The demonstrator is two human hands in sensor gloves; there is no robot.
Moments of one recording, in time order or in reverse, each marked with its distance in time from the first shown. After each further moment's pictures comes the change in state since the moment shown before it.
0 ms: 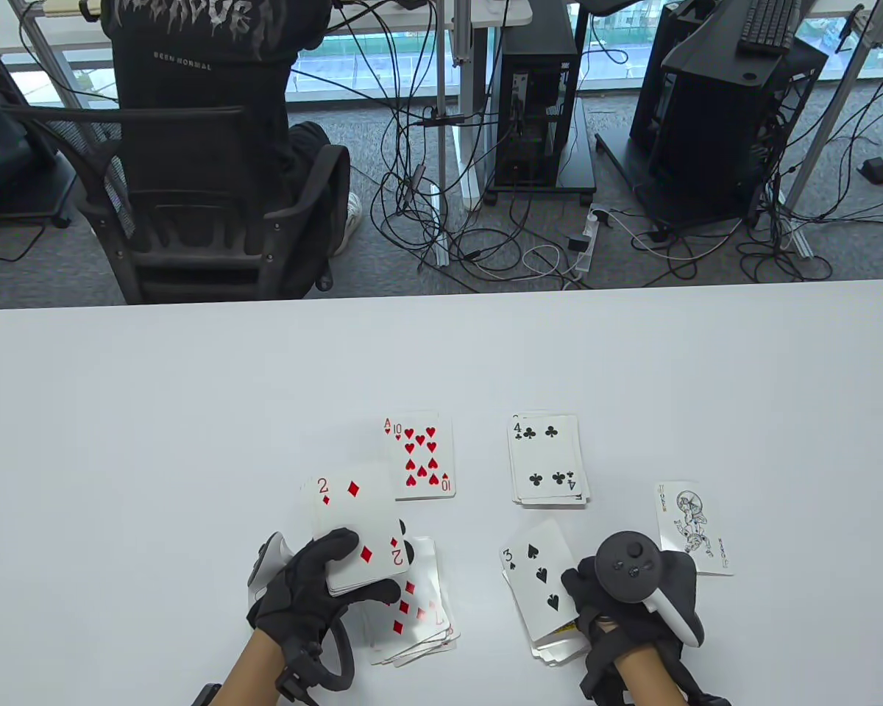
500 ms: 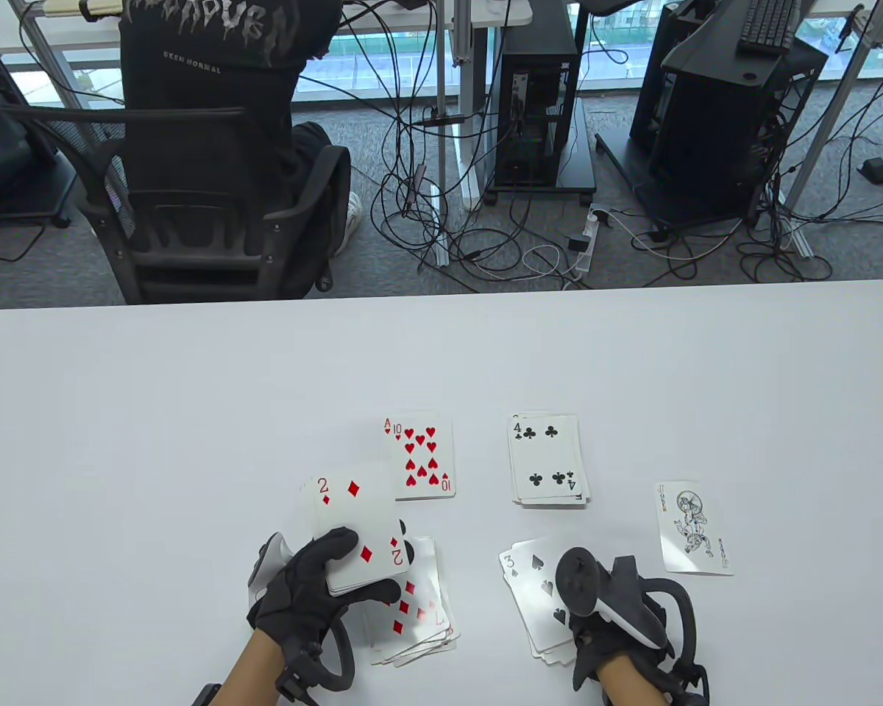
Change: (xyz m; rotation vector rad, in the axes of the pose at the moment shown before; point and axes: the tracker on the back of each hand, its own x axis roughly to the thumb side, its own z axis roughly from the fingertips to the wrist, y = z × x) left_hand 0.001 -0.001 0.000 0.001 -0.001 0.004; right_hand 0.008 0.022 -0.001 0.056 0.106 0.474
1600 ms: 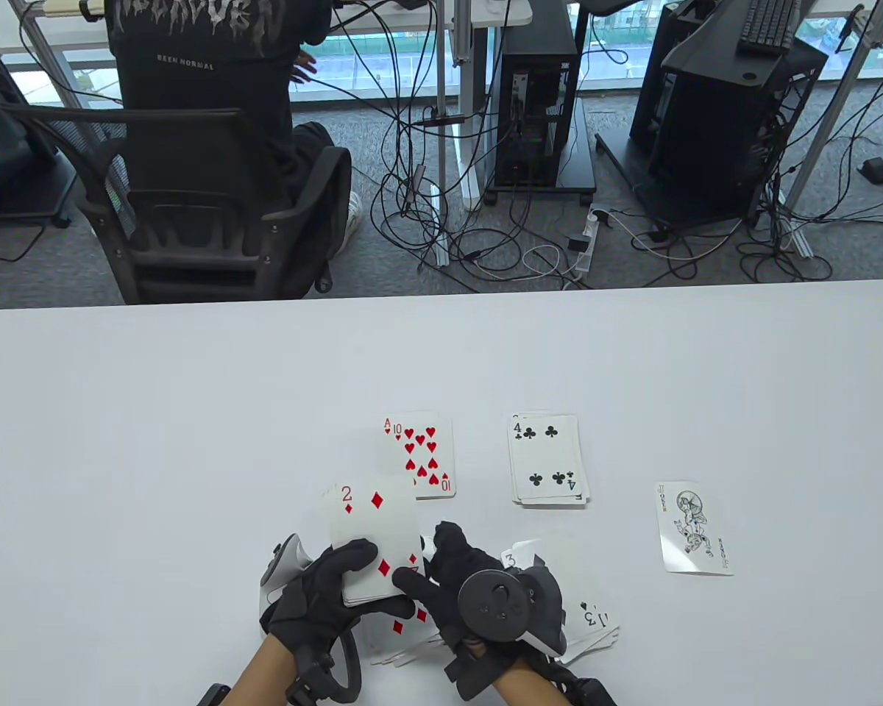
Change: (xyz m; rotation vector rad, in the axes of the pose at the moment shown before) left_hand -0.013 -0.008 -0.005 -0.062 0.071 -0.059; right_hand 0.130 -0.040 0.026 -0.480 -0.576 -0.582
